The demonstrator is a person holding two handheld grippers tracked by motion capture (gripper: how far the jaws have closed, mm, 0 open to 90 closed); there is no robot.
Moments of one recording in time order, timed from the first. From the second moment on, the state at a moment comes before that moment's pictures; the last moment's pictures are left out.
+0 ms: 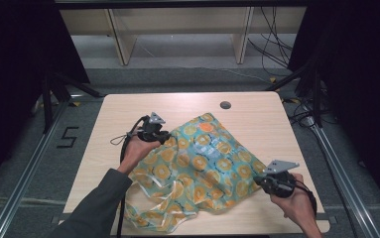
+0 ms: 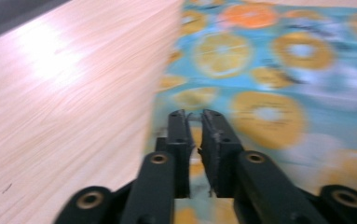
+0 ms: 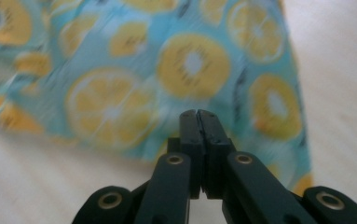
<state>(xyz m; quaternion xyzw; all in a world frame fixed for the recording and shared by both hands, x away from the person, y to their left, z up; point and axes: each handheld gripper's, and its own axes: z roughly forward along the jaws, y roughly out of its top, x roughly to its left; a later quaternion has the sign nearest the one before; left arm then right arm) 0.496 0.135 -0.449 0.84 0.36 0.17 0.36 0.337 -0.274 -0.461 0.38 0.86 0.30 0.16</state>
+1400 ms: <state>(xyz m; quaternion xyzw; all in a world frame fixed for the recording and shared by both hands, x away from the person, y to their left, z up) 0.449 0.090 -0.489 0.90 0.26 0.05 0.35 0.470 -0.281 -0.475 0.43 0.81 0.30 0.24</state>
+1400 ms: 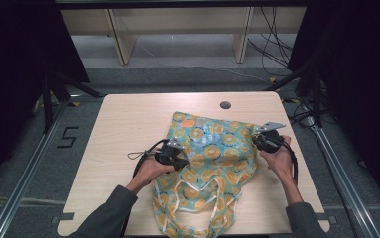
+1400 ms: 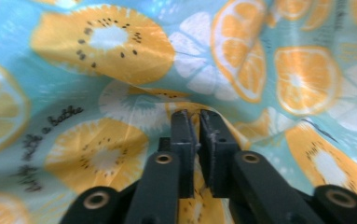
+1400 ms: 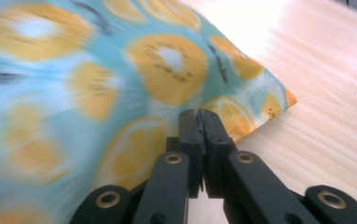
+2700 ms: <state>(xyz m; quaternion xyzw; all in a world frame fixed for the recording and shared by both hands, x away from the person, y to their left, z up) 0.356 0.094 -0.472 0.91 0.19 0.08 0.36 0.325 -0.184 -0.451 0.30 0.87 0.37 0.13</state>
